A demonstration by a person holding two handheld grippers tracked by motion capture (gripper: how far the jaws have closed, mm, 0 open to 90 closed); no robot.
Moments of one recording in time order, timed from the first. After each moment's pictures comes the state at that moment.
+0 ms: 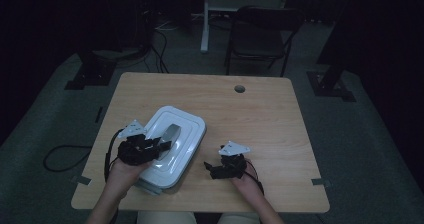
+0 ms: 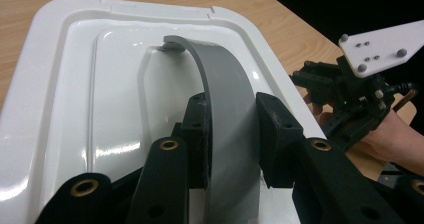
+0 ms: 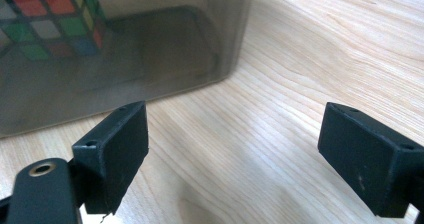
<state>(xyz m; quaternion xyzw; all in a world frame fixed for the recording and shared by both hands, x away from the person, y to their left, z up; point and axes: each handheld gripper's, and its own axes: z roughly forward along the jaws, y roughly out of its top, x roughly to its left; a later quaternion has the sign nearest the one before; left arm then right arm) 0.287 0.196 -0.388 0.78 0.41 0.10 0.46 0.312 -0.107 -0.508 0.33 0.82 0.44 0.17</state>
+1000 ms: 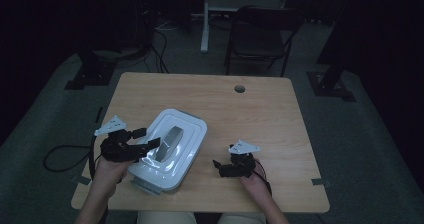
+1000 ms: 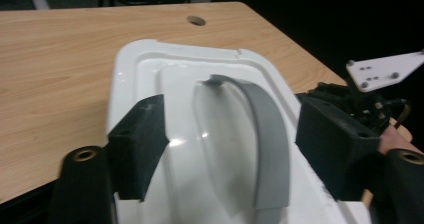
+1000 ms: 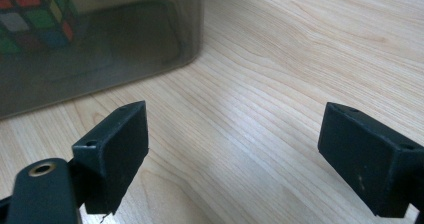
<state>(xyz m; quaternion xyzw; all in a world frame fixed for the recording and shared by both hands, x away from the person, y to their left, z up) 0.286 0.237 -0.375 0.74 0.43 0.12 0.50 0.314 -0.132 -0.508 0.35 0.81 0.43 0.17</state>
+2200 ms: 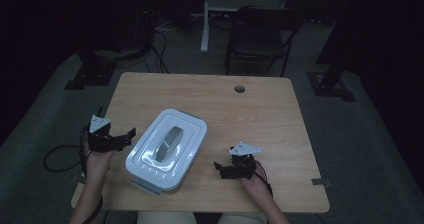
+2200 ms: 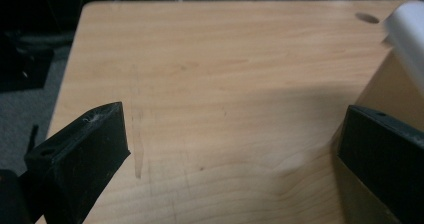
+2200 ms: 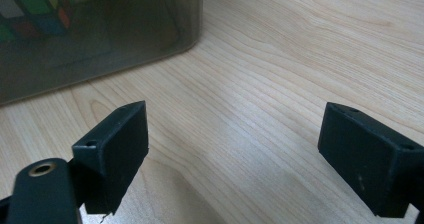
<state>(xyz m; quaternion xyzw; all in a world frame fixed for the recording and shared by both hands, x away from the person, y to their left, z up) 0.344 0.309 -0.465 0.68 0.55 0.26 0.41 0.312 -0.135 -0.515 0.36 0.82 0.42 0.16</state>
